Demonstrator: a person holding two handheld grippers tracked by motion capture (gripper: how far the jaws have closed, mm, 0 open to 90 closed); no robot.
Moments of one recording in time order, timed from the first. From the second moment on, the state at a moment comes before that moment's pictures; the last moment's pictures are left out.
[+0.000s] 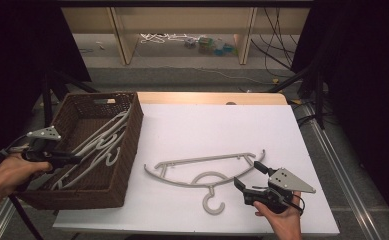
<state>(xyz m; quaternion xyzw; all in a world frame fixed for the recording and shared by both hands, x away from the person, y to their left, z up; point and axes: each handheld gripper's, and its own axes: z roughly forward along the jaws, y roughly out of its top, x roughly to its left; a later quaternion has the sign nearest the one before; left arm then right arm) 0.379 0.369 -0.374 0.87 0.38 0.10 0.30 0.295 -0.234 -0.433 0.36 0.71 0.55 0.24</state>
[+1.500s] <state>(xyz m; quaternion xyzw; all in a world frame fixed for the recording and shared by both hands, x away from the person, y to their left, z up) 0.363 0.329 -0.344 0.82 0.42 0.16 0.36 0.295 -0.234 -0.433 0.36 0.71 0.56 0.24</state>
